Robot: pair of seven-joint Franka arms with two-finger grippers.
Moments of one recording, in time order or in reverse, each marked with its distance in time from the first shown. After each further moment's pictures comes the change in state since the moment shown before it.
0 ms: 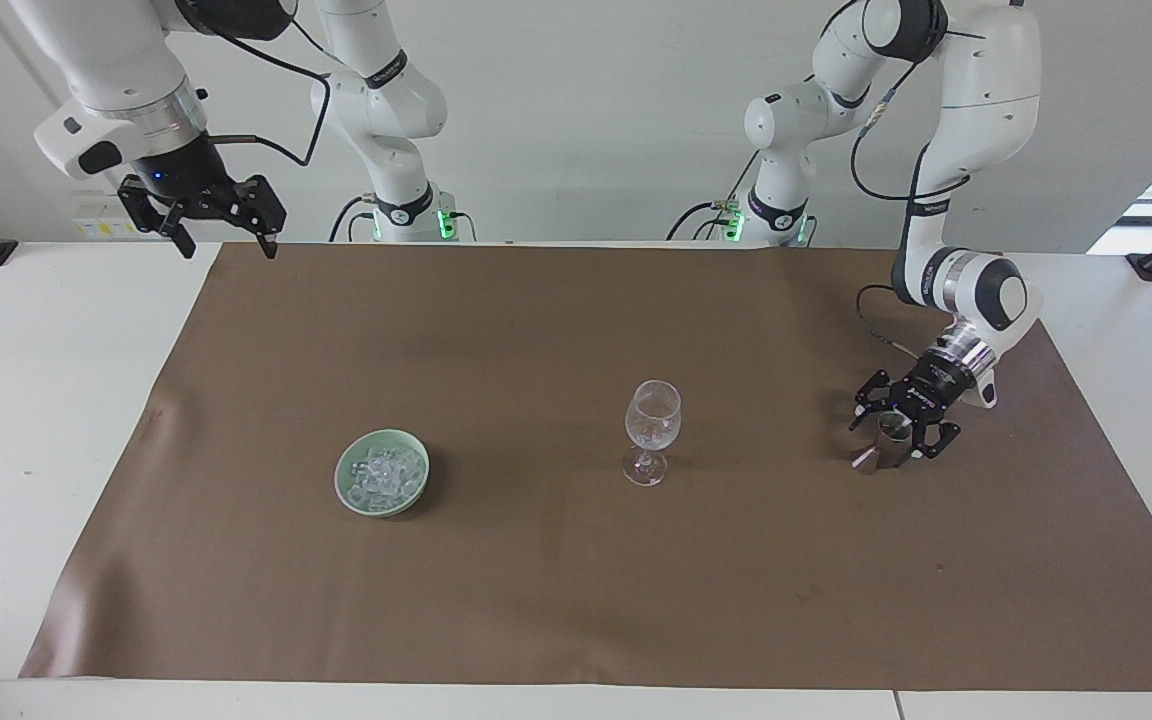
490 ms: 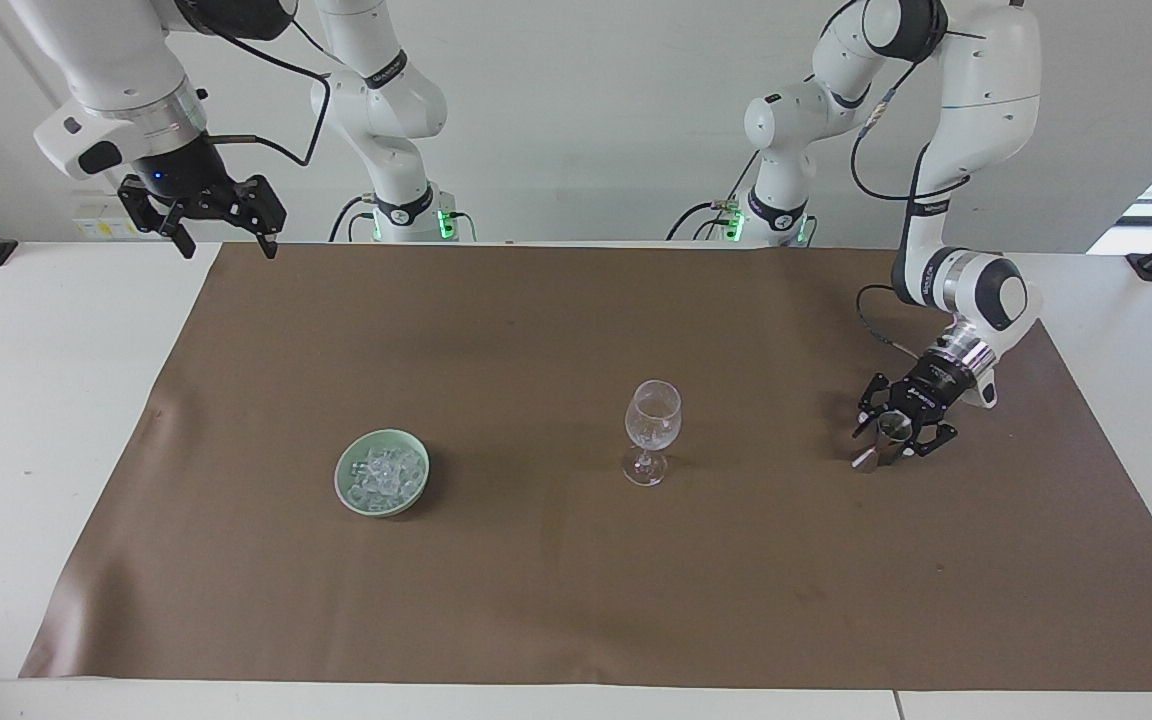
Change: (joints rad) left arm 0.000 0.000 0.000 0.000 -0.001 0.001 0.000; right arm 0.000 0.000 0.000 0.000 0.000 0.000 0.000
